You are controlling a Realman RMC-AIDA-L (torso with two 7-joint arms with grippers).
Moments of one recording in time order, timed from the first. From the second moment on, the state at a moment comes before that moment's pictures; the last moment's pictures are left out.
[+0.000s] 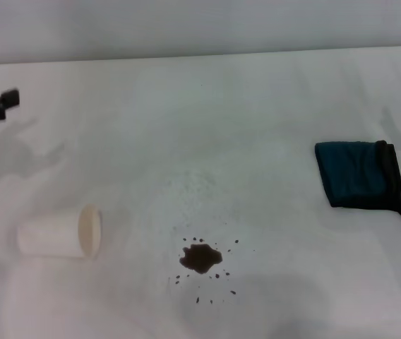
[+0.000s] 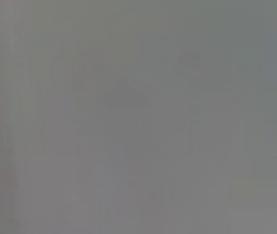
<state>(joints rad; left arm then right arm) -0.80 -1.97 2.85 -0.72 -0.43 1.67 -1.12 0.37 2.02 -0.42 0.06 2.16 1.33 -2.74</state>
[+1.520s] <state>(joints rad) -1.07 -2.08 2.85 -0.91 0.37 1.74 -0.65 0.36 2.02 -0.39 0.10 2.17 1.35 -2.73</state>
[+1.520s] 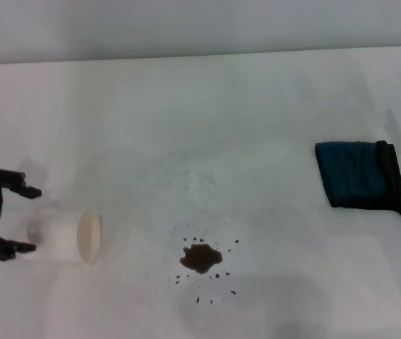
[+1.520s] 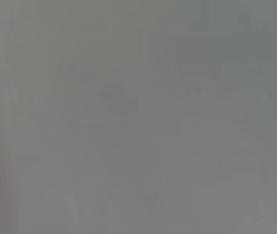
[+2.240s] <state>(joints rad) -0.99 -2.08 2.85 -0.73 0.34 1.61 -0.67 0.34 2.02 -0.40 0.10 2.16 1.38 -2.73</state>
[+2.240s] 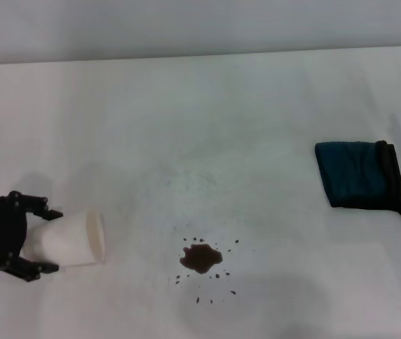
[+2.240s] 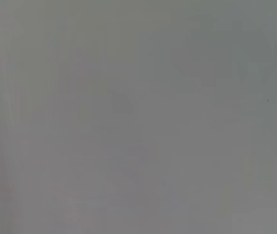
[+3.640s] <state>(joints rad) -0.89 -2.08 2.85 -0.58 0.04 1.52 -0.68 0.34 2.01 -0.42 0.09 2.16 1.43 -2.71</state>
